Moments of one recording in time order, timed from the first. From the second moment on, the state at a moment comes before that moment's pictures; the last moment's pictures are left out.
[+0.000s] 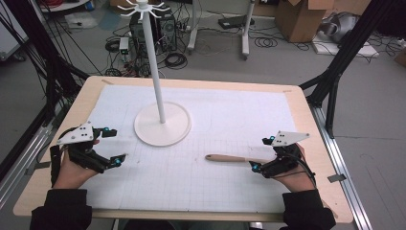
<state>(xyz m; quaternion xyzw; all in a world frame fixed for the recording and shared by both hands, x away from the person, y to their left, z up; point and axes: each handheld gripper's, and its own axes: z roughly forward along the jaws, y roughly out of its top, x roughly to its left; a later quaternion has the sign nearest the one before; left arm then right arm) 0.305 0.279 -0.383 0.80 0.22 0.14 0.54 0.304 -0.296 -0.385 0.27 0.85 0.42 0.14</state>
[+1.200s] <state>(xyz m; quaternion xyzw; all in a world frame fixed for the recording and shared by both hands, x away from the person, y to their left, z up) 0.307 0.276 -0.387 0.81 0.21 0.12 0.54 0.347 -0.250 -0.396 0.22 0.95 0.23 0.08</state>
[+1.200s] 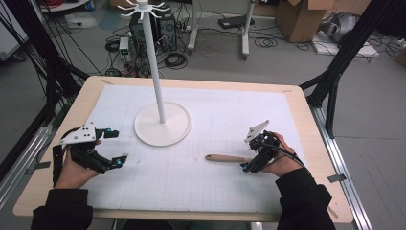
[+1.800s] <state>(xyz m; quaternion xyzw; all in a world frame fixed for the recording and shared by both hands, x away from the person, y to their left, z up) 0.307 0.276 -0.388 0.80 0.21 0.12 0.54 0.352 -0.244 -0.407 0.21 0.96 0.18 0.07</state>
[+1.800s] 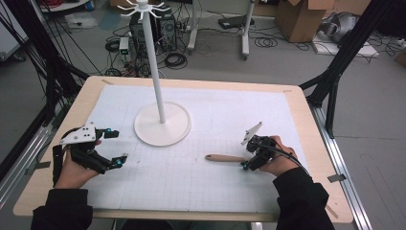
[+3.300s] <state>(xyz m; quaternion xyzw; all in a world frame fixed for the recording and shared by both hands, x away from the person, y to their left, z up) 0.308 0.276 -0.389 0.80 0.21 0.12 0.54 0.355 -0.243 -0.410 0.19 0.97 0.16 0.03</state>
